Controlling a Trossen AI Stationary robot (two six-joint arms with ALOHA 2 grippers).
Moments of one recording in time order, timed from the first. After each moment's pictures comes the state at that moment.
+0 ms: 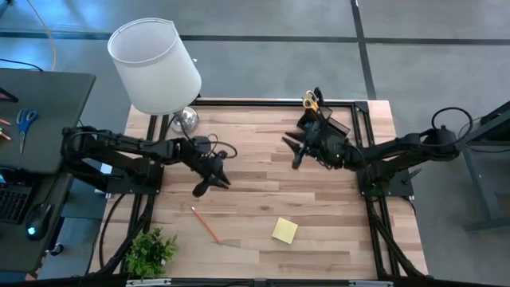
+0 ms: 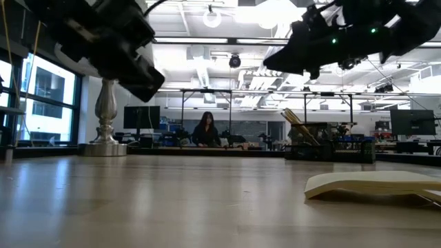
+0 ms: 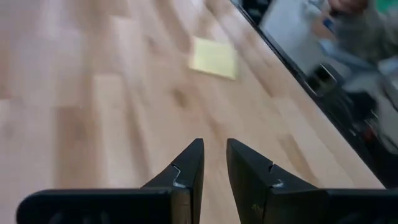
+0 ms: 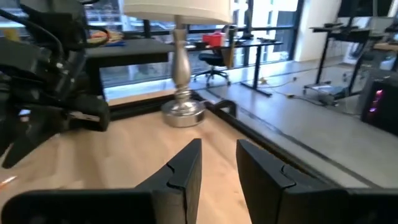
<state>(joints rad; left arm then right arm) 0.23 1.23 0.51 0.11 0.56 0.06 -0.08 1.27 0.42 0.80 0.41 0.03</state>
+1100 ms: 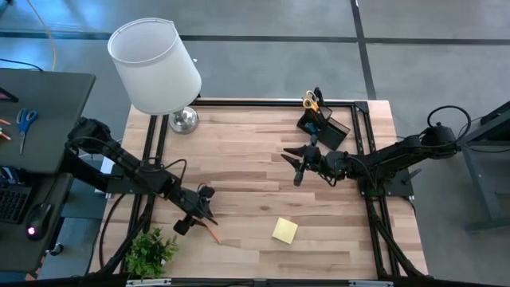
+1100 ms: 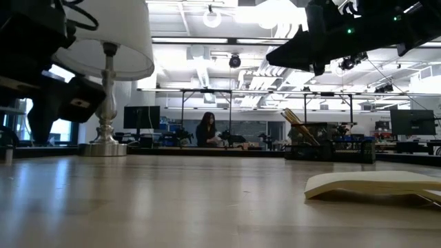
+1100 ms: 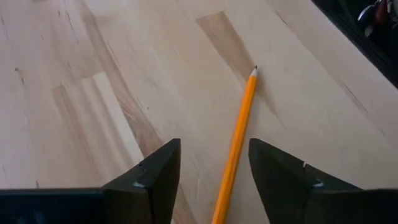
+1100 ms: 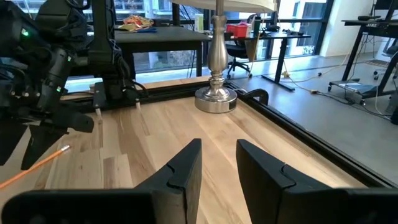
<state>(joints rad) -0.38 1.31 0.38 0.12 0.09 -0.05 0.12 1.27 0.42 0.74 0.51 0.04</state>
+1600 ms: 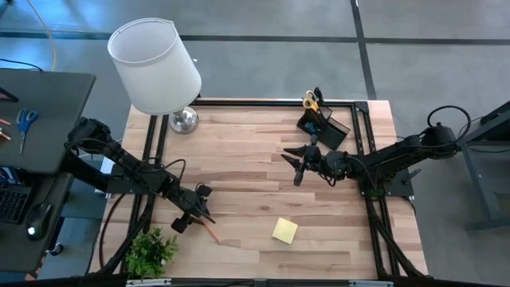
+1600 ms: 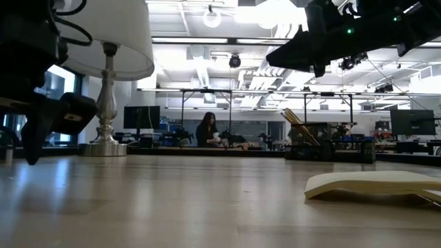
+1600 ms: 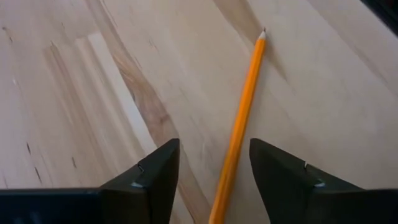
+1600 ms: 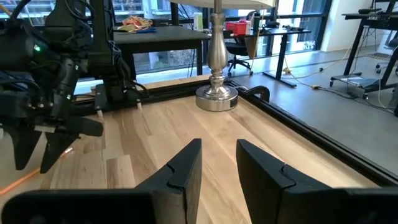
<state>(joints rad) -0.38 1.31 0.31 0.16 0.09 -0.05 0.12 1.27 0.42 0.74 0.51 0.08</state>
